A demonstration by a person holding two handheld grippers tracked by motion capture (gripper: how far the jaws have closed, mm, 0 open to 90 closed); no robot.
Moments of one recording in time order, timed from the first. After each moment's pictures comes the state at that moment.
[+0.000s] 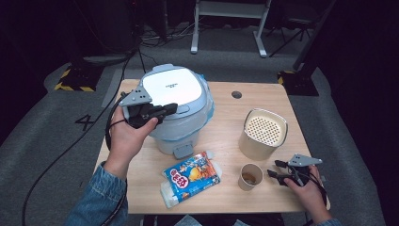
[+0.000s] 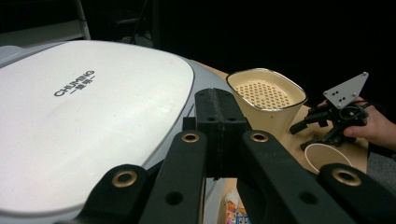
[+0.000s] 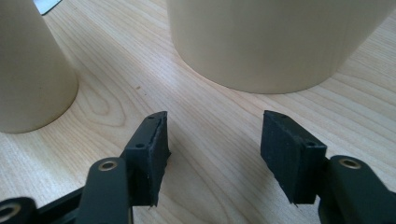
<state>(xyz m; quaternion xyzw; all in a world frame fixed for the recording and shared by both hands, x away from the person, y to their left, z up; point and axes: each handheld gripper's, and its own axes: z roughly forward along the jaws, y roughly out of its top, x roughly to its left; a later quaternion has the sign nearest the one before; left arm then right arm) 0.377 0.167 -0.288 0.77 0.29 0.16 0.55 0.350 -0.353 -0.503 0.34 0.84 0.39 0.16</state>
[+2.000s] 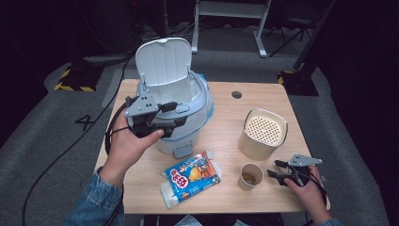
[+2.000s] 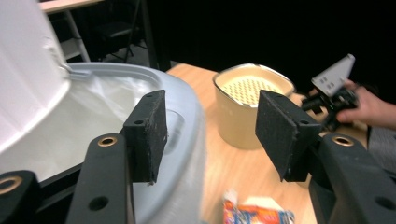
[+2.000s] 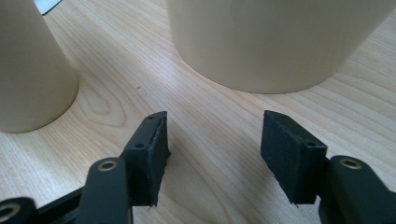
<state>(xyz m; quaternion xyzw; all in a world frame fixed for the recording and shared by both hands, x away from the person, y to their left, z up) 0.349 0.154 -0.282 0.79 0.24 0.18 0.54 0.350 -0.353 -0.503 0.34 0.84 0.39 0.16</state>
